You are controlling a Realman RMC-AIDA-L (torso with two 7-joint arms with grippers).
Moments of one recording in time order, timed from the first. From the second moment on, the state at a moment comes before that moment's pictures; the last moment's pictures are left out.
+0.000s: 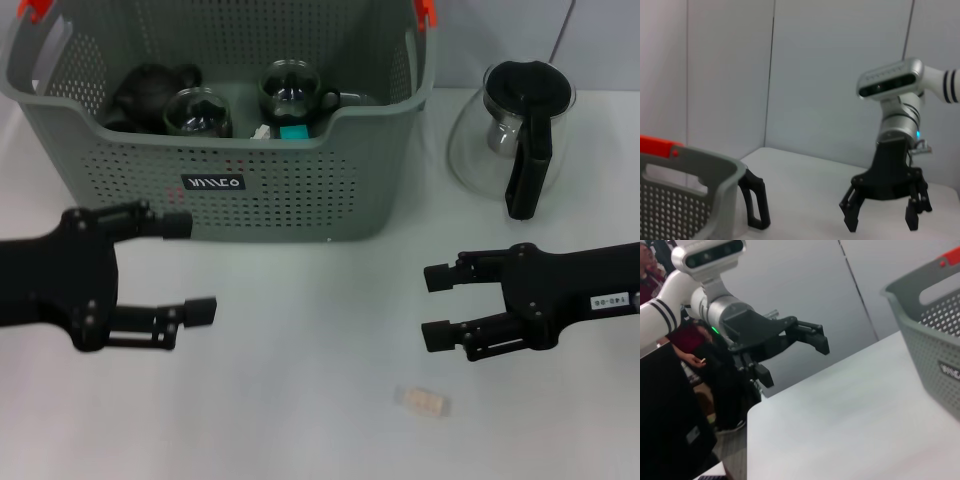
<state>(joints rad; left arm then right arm) -0.23 -2.15 -2.44 -1.33 -1.29 1.95 -1.57 0.58 2.06 -0.86 -0.77 -2.00 -1.80 1.66</state>
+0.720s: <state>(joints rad) -0.26 -2.11 -2.44 -1.16 -1.27 1.96 -1.50 0.73 2.06 -0.94 -0.83 -2.18 -1.76 1.79</state>
